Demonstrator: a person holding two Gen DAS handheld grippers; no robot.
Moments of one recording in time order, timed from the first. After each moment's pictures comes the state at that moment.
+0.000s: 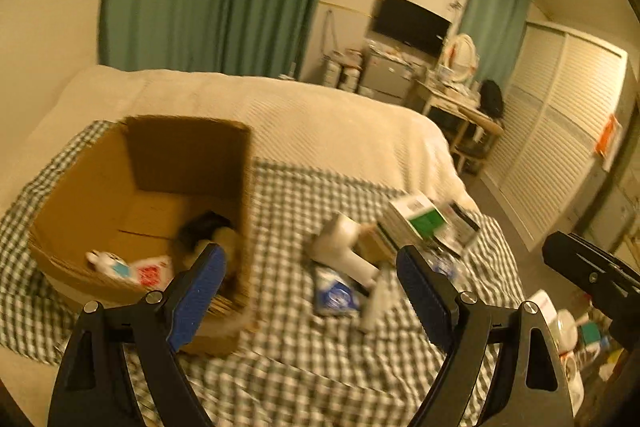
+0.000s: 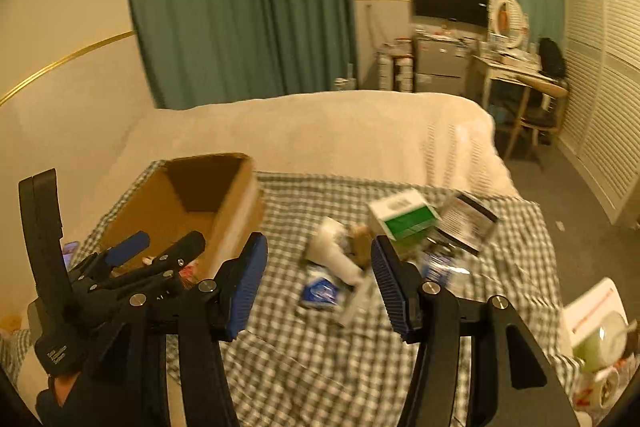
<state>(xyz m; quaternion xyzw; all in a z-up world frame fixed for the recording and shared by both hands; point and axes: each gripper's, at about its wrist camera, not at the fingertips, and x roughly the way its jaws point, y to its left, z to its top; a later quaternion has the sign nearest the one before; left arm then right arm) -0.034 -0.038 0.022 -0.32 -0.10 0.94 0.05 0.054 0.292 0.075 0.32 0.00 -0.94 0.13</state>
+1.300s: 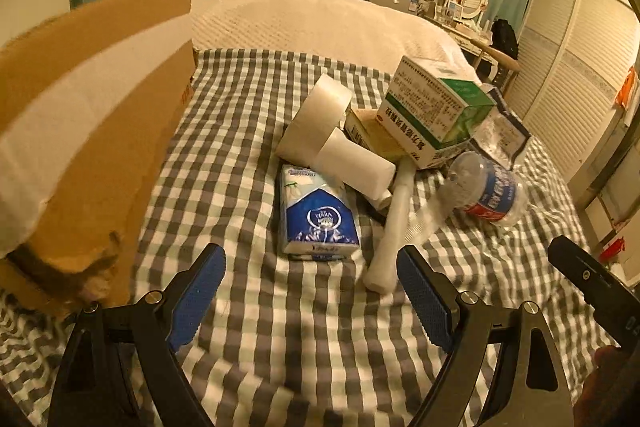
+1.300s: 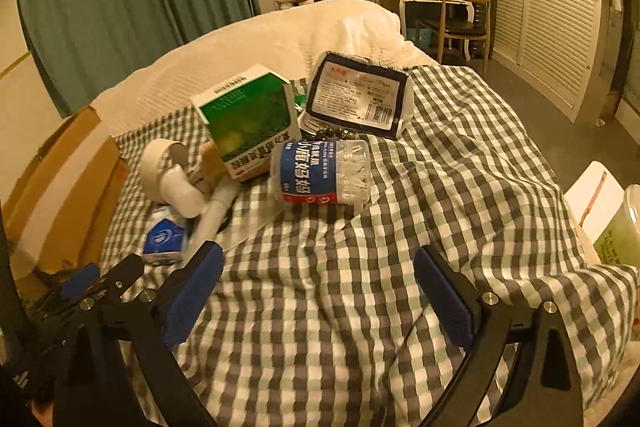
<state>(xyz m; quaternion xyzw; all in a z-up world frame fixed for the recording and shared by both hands) -0.094 0.029 -0.134 -0.41 -0.07 0.91 0.04 0.001 0.408 -0.100 0.39 -0.08 -0.92 0.00</state>
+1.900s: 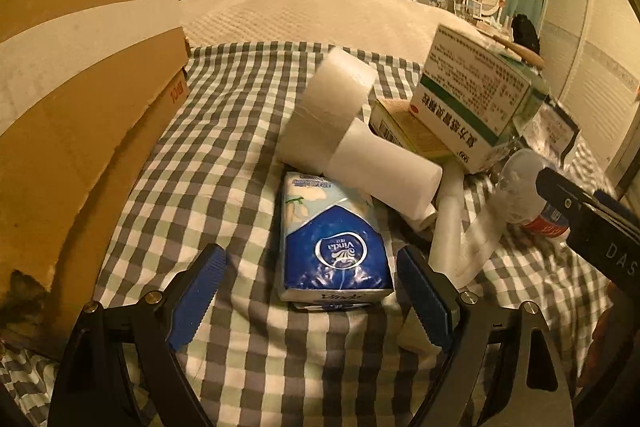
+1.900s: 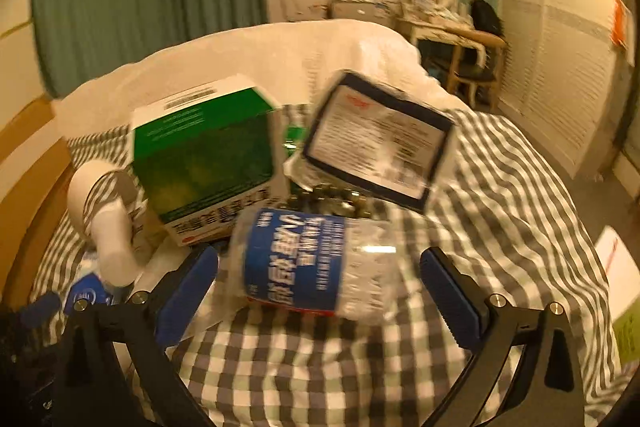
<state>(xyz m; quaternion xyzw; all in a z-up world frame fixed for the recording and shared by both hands) -0.127 0.039 -0.175 -0.40 -0.03 0.92 -0.01 -0.087 0.391 -0.138 0.33 0.00 -0.94 0.00</state>
